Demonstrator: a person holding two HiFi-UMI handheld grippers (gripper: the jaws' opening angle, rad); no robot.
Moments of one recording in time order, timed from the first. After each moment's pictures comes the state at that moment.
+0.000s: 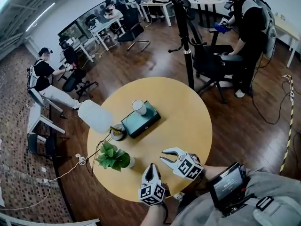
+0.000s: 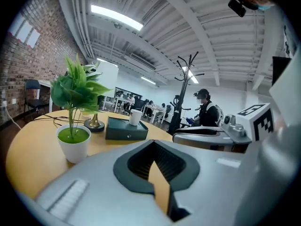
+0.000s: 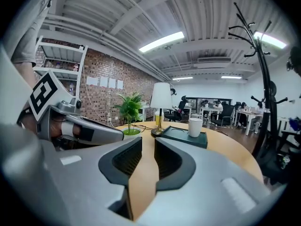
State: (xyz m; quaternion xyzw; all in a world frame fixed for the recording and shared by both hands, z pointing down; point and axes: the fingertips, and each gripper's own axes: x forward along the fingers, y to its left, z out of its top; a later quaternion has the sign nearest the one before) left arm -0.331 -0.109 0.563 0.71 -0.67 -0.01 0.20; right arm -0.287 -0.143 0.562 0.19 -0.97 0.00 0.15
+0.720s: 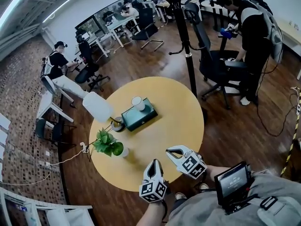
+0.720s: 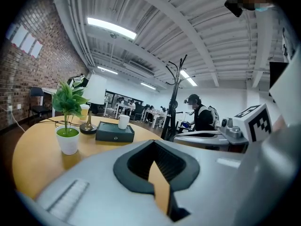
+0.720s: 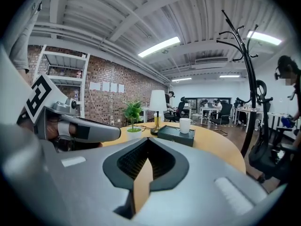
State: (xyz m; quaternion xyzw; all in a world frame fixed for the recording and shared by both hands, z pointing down) left arm -0.221 -0.078 0.519 0.71 -0.69 -0.01 0.17; right arm -0.175 -0.118 0.528 0.18 -0.97 0.02 0.14
